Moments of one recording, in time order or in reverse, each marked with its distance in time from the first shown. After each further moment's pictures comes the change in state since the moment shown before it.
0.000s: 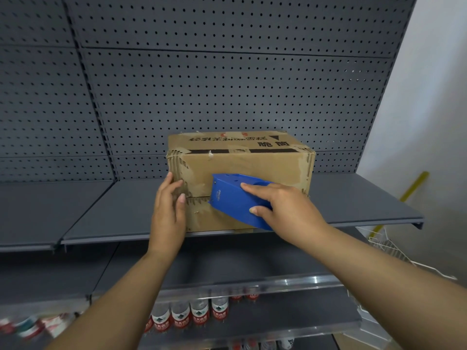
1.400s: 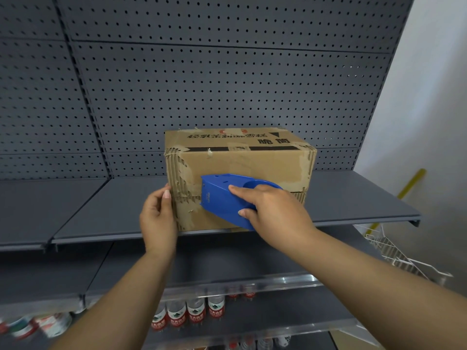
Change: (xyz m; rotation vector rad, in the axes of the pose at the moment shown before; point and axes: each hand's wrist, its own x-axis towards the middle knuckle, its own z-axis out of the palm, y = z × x) left_hand -0.003 0.001 0.016 -0.370 0.256 -0.386; right_hand -0.002 -0.008 0.008 -0.084 0.008 -0.069
